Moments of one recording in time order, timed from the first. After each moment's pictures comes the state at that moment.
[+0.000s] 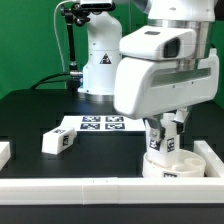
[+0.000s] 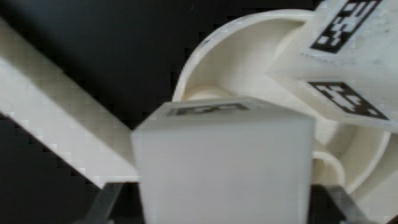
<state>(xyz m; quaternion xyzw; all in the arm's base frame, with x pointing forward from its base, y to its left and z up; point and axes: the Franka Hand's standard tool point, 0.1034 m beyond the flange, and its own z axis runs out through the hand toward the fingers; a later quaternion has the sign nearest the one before) 0.633 0.055 0.080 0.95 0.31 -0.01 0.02</state>
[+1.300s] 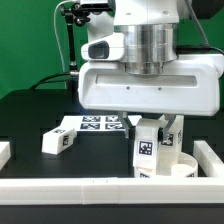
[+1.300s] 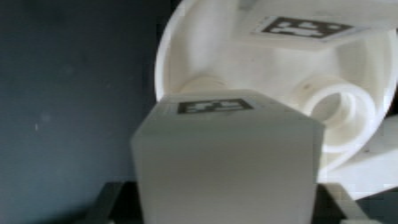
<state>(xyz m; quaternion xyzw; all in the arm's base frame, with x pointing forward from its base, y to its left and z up) 0.632 0.030 0.074 0.97 -0.24 0.00 -0.02</state>
